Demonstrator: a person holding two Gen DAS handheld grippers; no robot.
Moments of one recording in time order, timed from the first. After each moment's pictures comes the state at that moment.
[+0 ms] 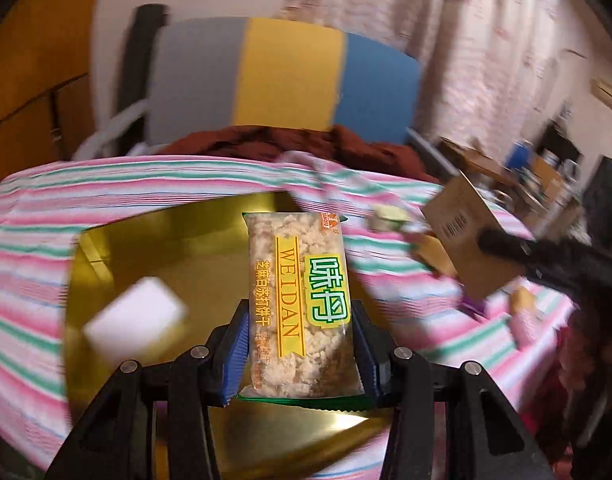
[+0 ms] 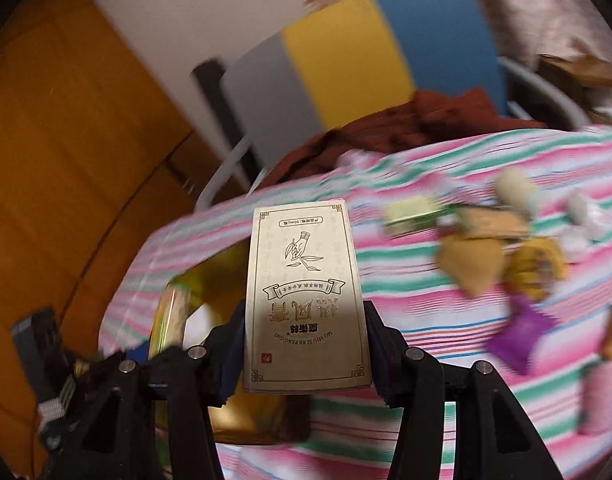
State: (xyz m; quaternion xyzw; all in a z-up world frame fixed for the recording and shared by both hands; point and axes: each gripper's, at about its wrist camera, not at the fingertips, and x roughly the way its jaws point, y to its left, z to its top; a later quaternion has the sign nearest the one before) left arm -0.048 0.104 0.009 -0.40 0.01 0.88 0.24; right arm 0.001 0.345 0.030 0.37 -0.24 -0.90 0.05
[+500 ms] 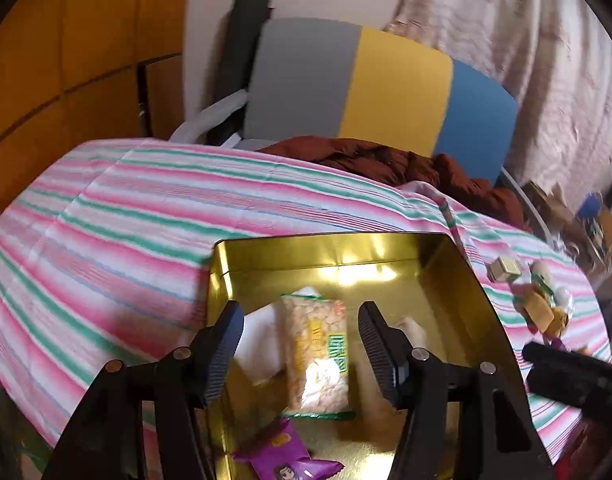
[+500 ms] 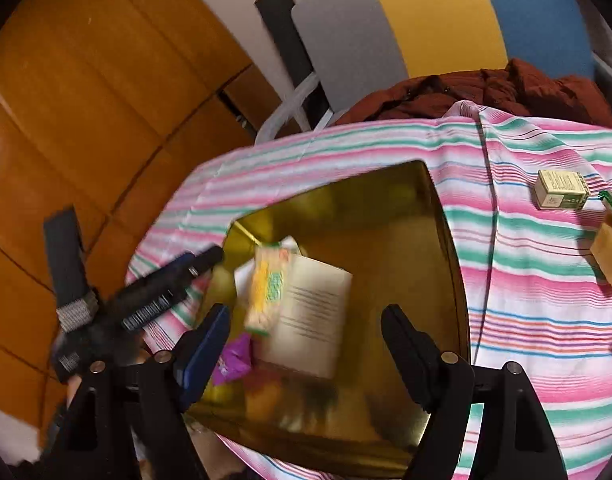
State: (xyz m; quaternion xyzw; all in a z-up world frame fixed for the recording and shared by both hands) left arm -0.111 0.011 0.001 -0.40 -0.03 0.91 0.11; right arm -0.045 0.225 0.006 0.43 -0.20 -0.87 0.14
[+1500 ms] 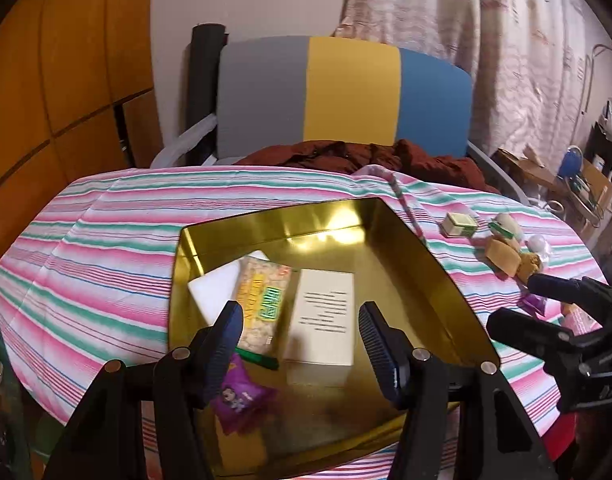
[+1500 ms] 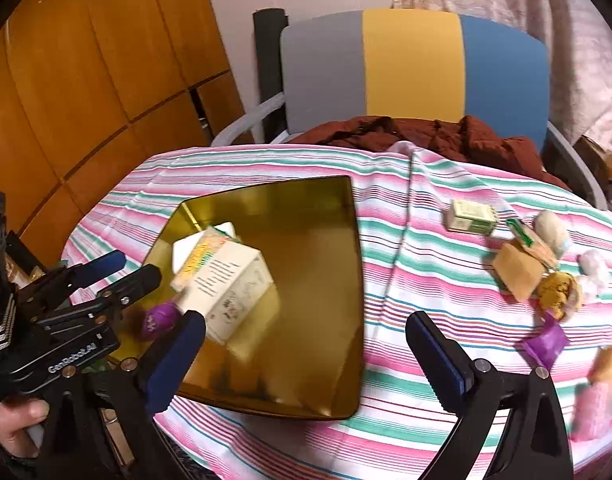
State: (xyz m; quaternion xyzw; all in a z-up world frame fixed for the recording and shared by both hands) left arm -0.024 0.053 0.017 -0.37 0.04 0.91 0.16; right arm 0.015 0.242 0.019 0.40 -0.08 -0.91 0.04
